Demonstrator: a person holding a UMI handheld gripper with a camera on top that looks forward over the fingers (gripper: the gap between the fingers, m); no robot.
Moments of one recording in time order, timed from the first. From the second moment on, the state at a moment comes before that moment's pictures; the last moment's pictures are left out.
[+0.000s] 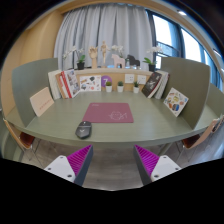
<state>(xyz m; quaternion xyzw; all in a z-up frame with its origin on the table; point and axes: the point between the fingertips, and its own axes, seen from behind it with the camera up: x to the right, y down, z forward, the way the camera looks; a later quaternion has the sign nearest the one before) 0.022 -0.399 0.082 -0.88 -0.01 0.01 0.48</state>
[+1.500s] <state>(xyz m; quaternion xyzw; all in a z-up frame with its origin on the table) -0.134 -0.156 0.232 -0.85 -0.06 -0.03 0.52</state>
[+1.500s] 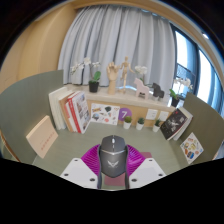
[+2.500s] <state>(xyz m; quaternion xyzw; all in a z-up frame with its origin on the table) -0.016 -0.068 -0.012 -0.92 -0.02 0.01 0.39</state>
